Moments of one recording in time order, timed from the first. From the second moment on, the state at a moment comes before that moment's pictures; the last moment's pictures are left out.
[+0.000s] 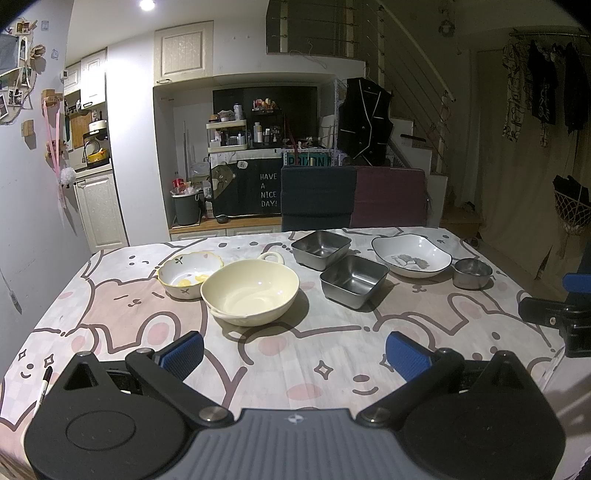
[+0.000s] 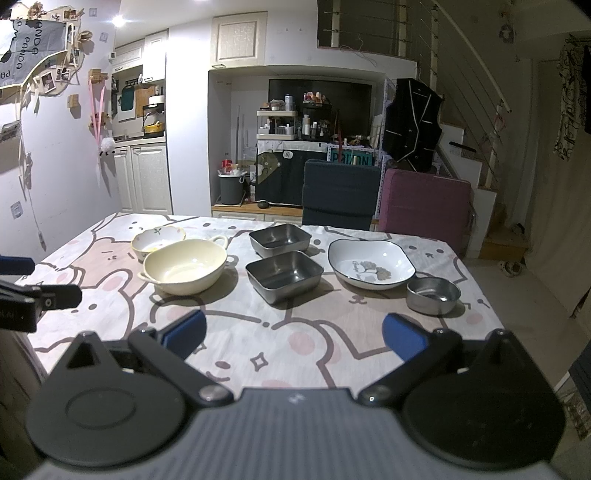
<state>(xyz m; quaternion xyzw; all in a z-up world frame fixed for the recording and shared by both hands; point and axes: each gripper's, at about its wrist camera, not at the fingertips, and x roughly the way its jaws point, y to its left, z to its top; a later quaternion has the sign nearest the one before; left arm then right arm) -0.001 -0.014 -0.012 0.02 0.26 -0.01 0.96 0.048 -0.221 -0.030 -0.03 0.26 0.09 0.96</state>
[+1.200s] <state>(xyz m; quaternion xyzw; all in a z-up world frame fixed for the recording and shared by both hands) 0.115 -0.043 0.027 0.00 0.29 -0.04 0.96 0.109 -0.247 -0.007 -0.05 0.25 0.06 0.96</state>
